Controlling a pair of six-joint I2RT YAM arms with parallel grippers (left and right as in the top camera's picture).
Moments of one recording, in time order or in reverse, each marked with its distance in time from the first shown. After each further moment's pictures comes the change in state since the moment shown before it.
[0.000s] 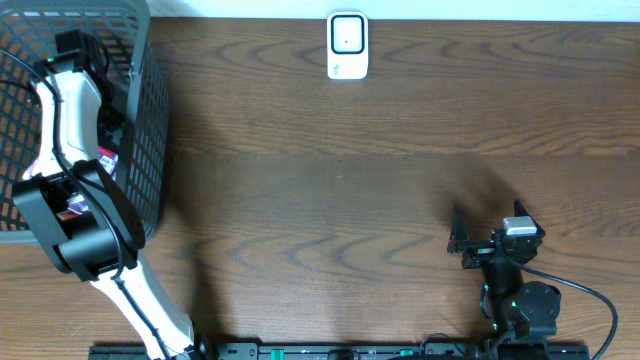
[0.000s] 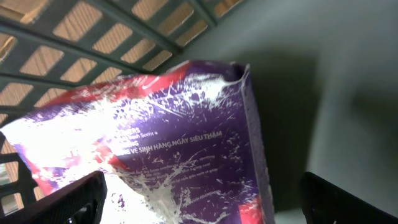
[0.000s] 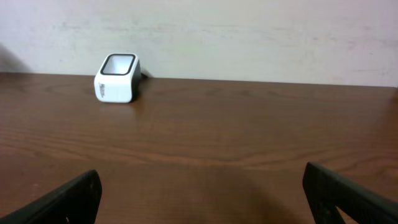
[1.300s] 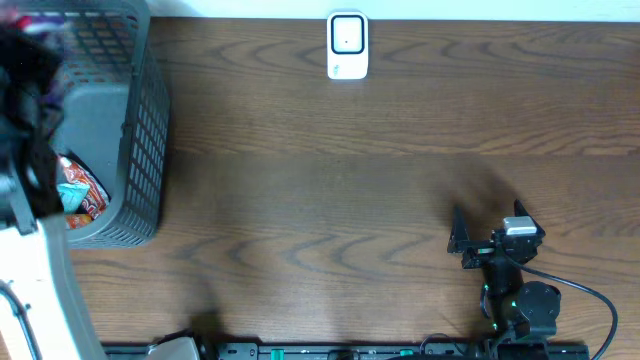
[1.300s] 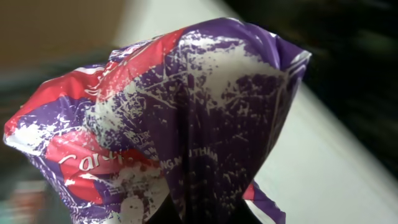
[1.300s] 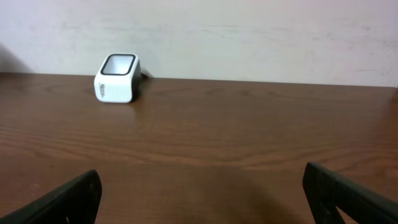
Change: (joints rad) left arm -0.040 -0.799 -0.047 0.346 0.473 -0.053; right arm 0.000 0.000 0.000 0.000 0.000 0.000
